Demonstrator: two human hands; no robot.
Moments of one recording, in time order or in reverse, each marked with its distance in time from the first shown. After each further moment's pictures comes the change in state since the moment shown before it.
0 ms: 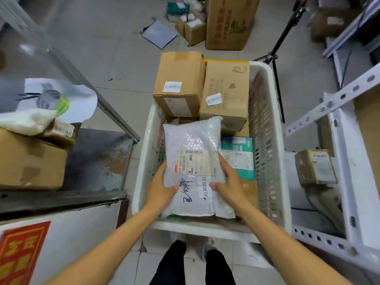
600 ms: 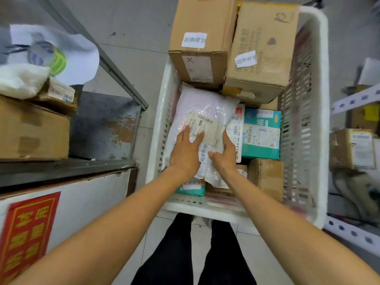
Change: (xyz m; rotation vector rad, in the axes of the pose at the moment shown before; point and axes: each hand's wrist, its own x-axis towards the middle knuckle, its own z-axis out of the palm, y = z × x) left_hand 0.060 -0.014 0.017 0.855 -0.164 0.133; right_hand 0.070 0.034 0.092 0.168 0.125 0.126
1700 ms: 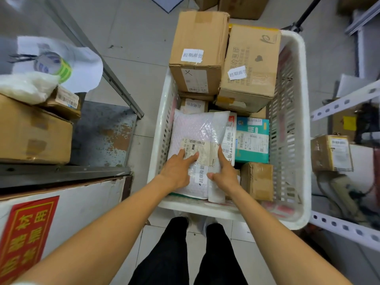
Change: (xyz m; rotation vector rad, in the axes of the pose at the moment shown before) left_hand -0.016 -0.033 0.009 0.195 -0.221 0.127; right_hand -0.036 0.013 -0.028 -0.300 -0.177 0.004
